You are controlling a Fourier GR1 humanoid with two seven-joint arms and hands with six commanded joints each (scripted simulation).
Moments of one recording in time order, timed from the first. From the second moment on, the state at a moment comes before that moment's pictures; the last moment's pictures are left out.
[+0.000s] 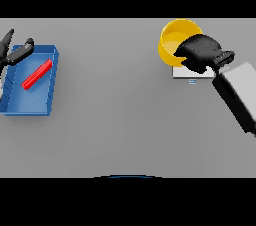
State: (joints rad) left arm -0.49 0.59 -0.08 -1.22 -0.03 -0.06 0.52; right arm -0.76 -0.57 0.47 -1.17 0.80 0.44 -0.09
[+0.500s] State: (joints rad) left arm -0.49 0.60 -0.08 -1.21 -0.04 -0.05 0.54; right arm -0.80 -0.54 0.44 -0.87 0.81 0.30 -0.16
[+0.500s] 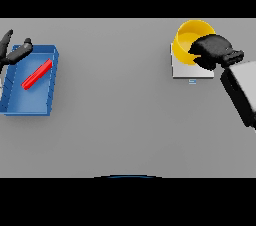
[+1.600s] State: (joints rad) left arm -0.50 0.60 -0.09 -1.21 -0.03 -0.07 0.54; right arm -0.80 -0.52 0.40 -0.78 0.75 0.36 -0.12
